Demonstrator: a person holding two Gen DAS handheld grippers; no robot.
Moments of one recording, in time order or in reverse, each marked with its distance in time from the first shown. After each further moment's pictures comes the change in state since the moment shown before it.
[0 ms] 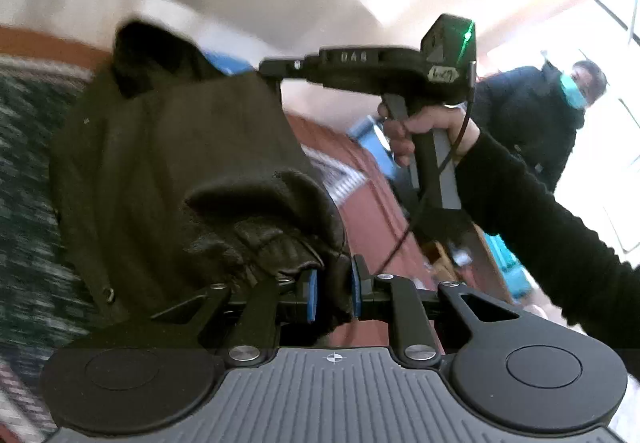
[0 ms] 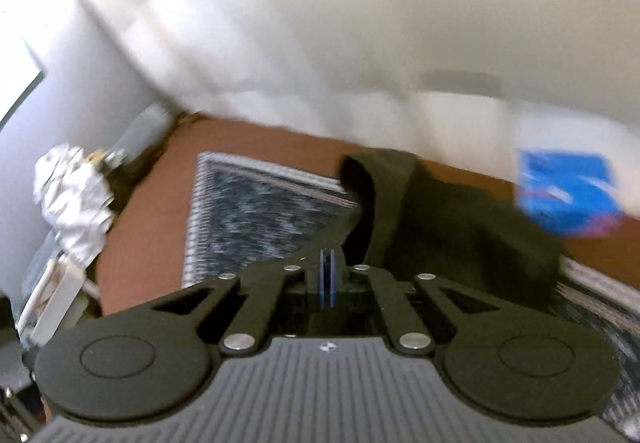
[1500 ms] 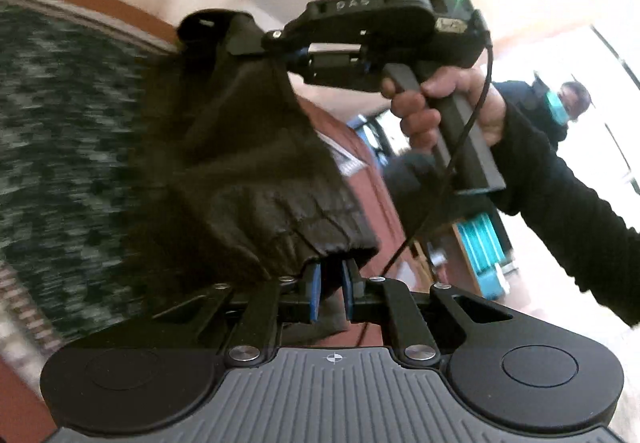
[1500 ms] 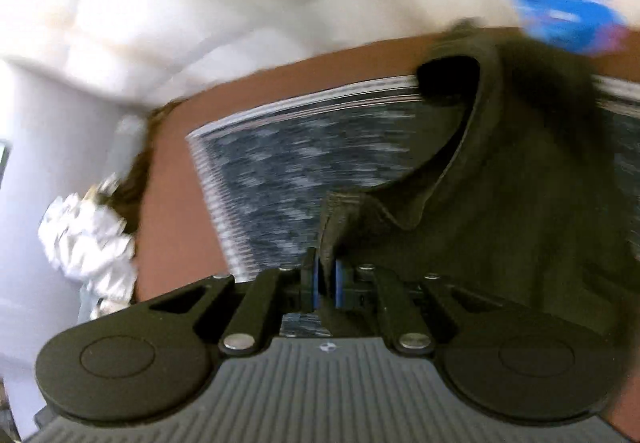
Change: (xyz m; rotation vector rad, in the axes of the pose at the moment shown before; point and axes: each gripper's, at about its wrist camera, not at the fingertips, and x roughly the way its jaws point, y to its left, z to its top) left arm -0.085 0.077 -0.067 -0.109 -0.054 -0.033; right arm 0.064 0.074 -0.020 0.330 0.230 0.051
